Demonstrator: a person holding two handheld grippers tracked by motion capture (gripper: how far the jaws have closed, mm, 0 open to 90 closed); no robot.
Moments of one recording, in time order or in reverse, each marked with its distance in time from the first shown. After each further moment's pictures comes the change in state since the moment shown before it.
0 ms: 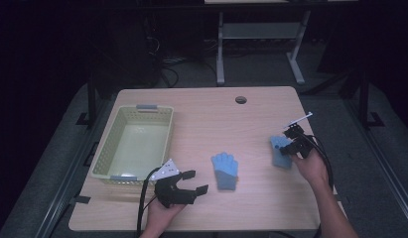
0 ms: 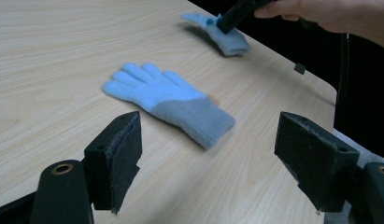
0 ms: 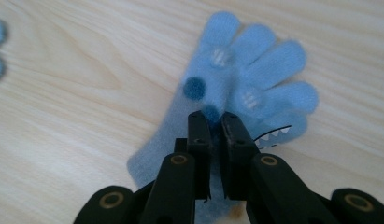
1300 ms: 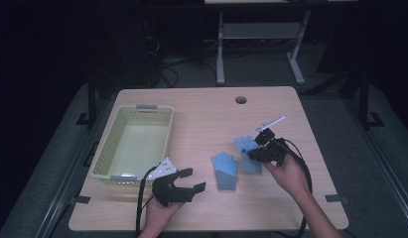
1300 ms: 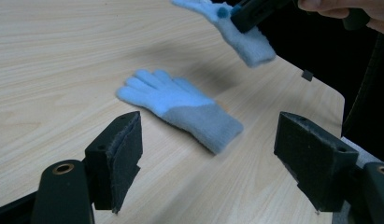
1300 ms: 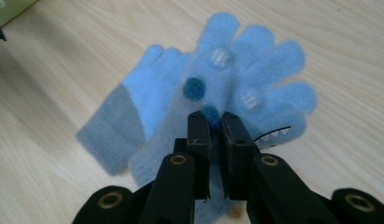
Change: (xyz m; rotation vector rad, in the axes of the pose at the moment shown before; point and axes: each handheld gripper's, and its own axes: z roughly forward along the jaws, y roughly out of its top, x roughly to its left) left arm 0.003 0.003 -0.005 -0.024 0.031 -0.004; right arm 0.107 0.011 -0.037 -0.122 0.160 -0.248
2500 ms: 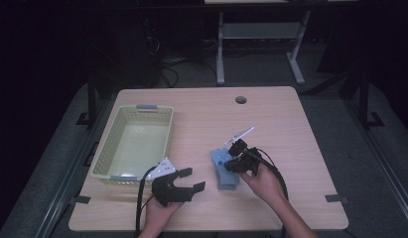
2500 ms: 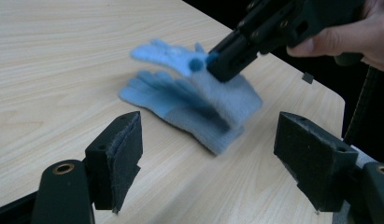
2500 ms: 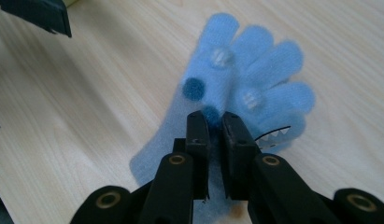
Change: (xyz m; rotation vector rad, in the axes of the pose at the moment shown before) left arm 0.001 0.001 -0.002 -0.008 0.004 -0.003; right arm 0.054 0.012 0.042 0.040 0.090 -0.073
